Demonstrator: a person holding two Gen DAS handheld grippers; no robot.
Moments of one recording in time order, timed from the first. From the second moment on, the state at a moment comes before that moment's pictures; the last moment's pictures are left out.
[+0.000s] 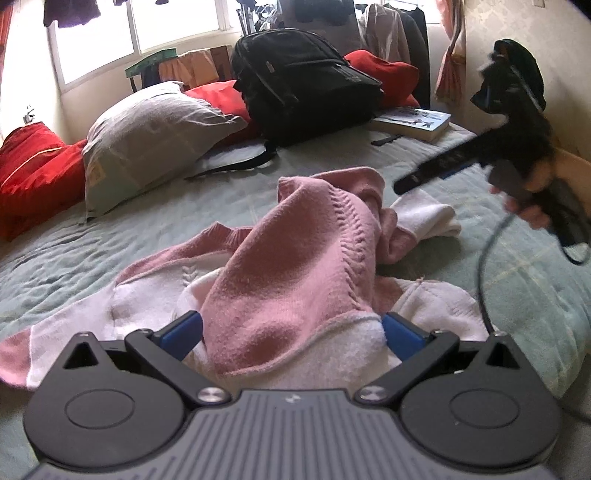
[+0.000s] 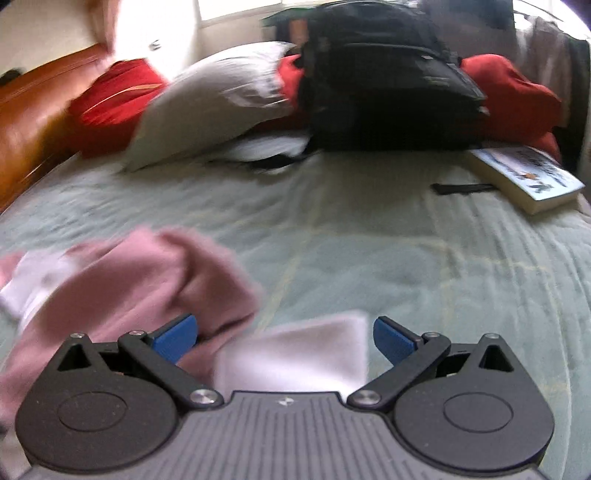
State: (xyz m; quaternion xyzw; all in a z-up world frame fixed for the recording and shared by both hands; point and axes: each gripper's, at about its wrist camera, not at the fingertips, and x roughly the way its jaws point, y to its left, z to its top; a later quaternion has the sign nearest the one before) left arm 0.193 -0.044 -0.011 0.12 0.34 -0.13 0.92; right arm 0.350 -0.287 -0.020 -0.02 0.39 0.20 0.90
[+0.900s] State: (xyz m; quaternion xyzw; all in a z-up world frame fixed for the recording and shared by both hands) left arm 0.183 -0.036 -0.009 0.10 0.34 -0.13 0.93; right arm 0.392 -0.260 -0.054 -0.03 0.40 0.16 0.90
